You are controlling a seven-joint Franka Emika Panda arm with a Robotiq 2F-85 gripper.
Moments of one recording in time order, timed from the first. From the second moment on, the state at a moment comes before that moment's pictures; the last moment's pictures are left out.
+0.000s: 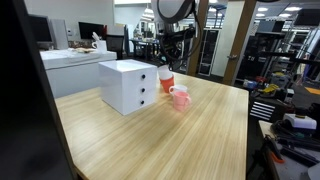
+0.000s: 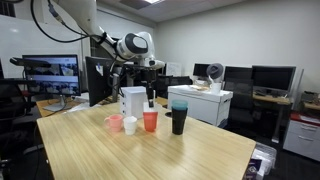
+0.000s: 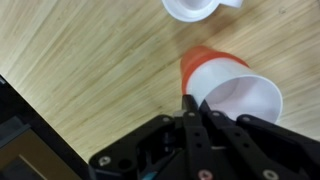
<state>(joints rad) -0.03 0.38 -0.22 -1.78 -0.27 2.09 0.70</state>
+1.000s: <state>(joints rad) -0.04 0.34 -0.20 -1.72 -0.27 1.98 0.67</state>
